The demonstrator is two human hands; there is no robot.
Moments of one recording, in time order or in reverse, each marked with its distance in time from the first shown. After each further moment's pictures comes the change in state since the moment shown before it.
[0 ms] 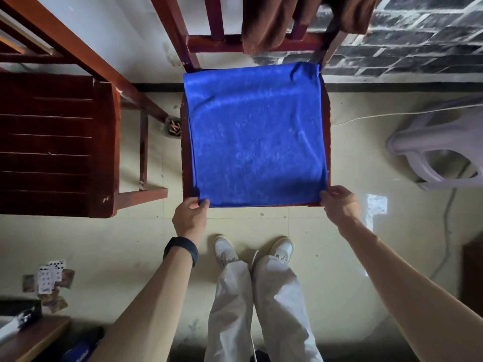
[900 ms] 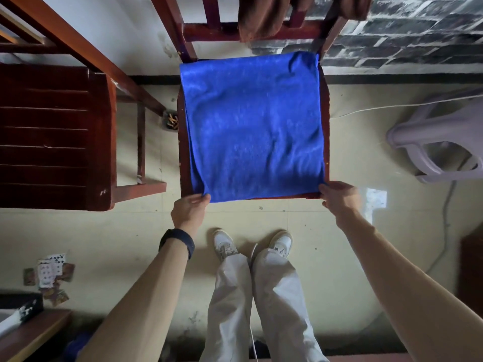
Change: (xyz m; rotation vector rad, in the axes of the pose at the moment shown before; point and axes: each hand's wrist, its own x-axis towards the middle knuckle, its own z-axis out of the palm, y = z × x) left_hand 0.004 -0.008 0.000 -0.081 -0.143 -0.099; right_hand 0.002 0.006 0.000 0.239 -0.014 0.125
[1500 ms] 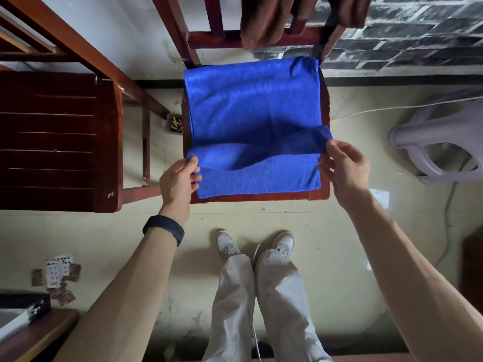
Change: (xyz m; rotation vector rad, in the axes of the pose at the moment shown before) left_hand -0.005 0.073 -0.034 -0.456 -0.042 0.125; right_hand -0.038 -0.085 -0.002 0.456 -0.097 -0.231
